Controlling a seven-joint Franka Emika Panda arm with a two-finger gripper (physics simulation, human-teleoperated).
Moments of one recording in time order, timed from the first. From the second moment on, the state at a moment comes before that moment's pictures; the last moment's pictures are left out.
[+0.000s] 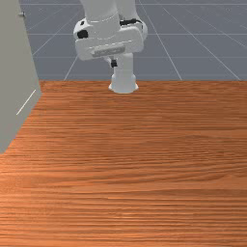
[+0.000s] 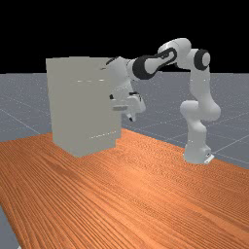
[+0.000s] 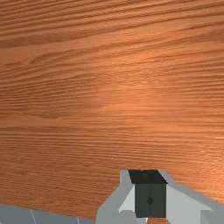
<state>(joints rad) 0.03 0.14 -0.15 -1.79 0.17 1.64 0.66</state>
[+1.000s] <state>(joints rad) -0.32 0.10 -0.48 -1.14 0.12 1.57 0.71</state>
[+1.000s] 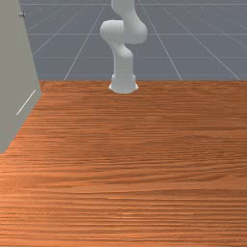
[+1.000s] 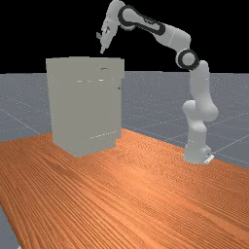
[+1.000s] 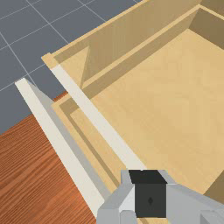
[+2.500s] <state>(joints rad) -0.31 0.00 -0.41 -1.33 0.08 1.70 0.74</state>
